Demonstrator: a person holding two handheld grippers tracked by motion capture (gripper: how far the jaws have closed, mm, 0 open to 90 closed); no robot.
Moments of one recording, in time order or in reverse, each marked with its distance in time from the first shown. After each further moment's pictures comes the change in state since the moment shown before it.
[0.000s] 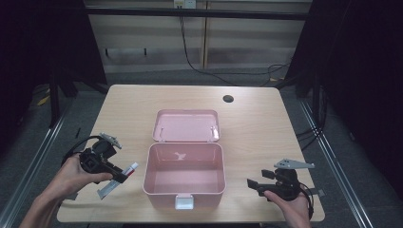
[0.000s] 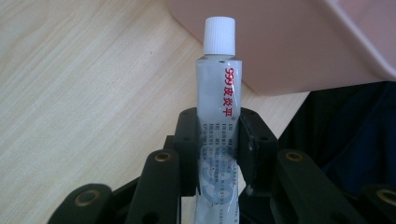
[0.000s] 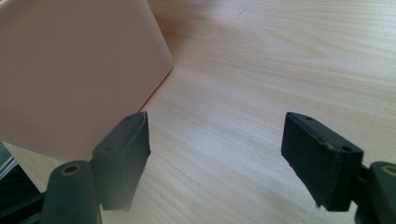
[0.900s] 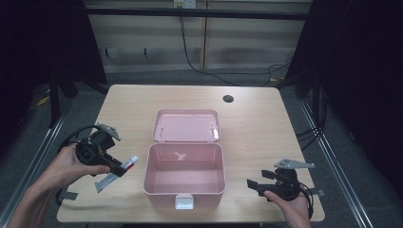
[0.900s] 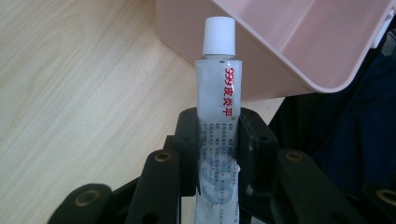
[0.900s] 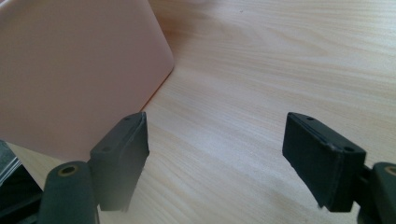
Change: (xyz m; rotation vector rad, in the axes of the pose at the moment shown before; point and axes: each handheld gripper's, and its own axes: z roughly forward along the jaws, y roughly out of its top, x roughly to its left) left arm -0.013 0.020 -0.030 0.025 0.006 0.076; right arm 0.000 0.000 0.000 0.006 0.008 0.016
